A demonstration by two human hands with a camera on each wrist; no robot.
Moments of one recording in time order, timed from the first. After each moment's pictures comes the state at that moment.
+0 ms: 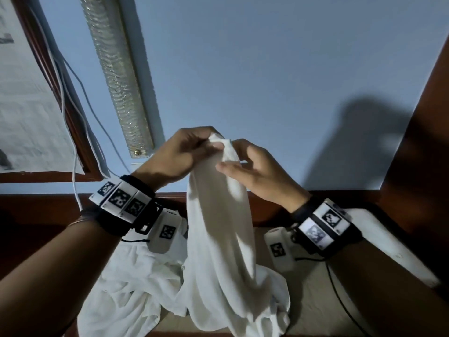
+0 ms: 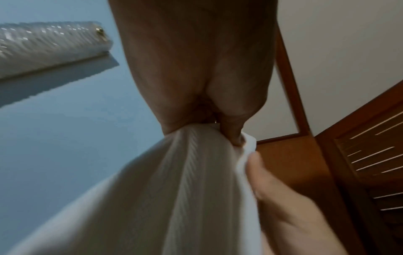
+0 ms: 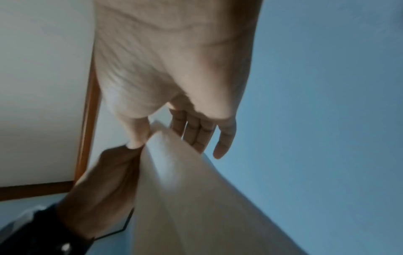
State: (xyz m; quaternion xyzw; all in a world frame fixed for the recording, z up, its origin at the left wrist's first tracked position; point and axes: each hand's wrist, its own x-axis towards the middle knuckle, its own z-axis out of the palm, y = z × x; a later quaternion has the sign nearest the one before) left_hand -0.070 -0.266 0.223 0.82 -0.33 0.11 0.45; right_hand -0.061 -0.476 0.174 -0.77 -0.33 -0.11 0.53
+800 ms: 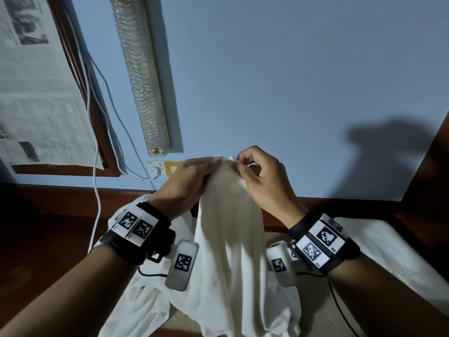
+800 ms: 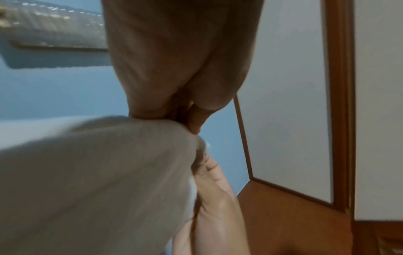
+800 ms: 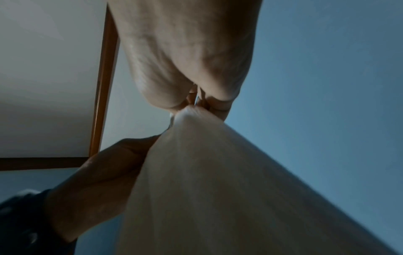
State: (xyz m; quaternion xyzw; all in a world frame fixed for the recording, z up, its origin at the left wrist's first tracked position) left_hand -0.083 -0.256 0.174 0.70 -0.11 0.01 0.70; right_hand -0.056 -0.444 0.152 -0.78 -0.26 -0.24 0.52
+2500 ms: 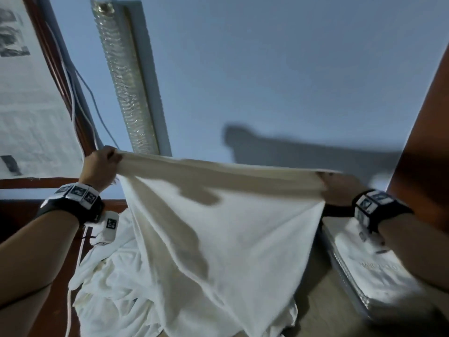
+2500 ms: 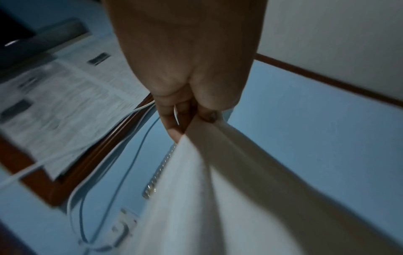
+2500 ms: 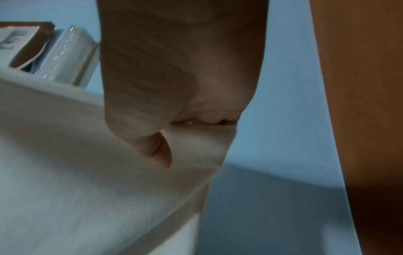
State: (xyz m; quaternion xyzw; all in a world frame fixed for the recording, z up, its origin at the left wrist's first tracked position) left_hand 0.019 -0.050 0.163 0.91 0.06 0.32 0.26; right_hand 0.046 -0.669 0.110 -1.00 -0.02 -0.04 -0.05
